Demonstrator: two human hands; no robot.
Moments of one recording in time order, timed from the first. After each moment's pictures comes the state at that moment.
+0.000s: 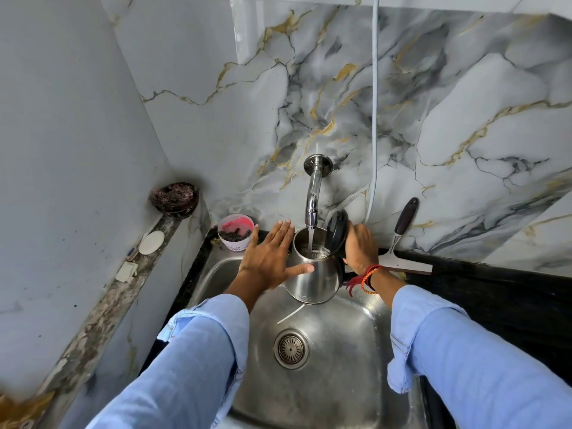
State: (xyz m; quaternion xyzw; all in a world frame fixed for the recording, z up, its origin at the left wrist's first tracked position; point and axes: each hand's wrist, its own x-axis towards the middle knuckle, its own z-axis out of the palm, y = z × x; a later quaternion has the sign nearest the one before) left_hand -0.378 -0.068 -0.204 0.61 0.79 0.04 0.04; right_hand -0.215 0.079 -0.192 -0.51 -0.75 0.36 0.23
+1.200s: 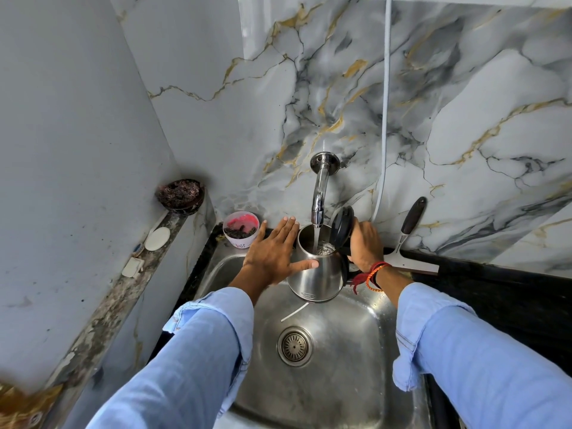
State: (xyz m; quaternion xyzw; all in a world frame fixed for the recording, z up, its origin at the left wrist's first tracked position) left_hand -0.383 -0.065 -0.202 0.61 0.79 0.03 0.02; right_hand -0.220 0.079 -0.186 -0.51 -0.74 0.38 0.23
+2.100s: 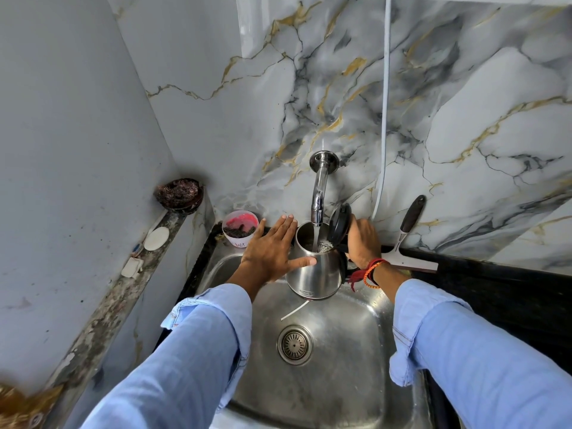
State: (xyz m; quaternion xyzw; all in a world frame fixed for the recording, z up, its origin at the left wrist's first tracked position) left_hand -0.391 -0.063 -0.203 0.62 0.79 0.03 0.03; right_hand -0.224 0.078 -0.181 -0.52 -0.74 0.37 0.21
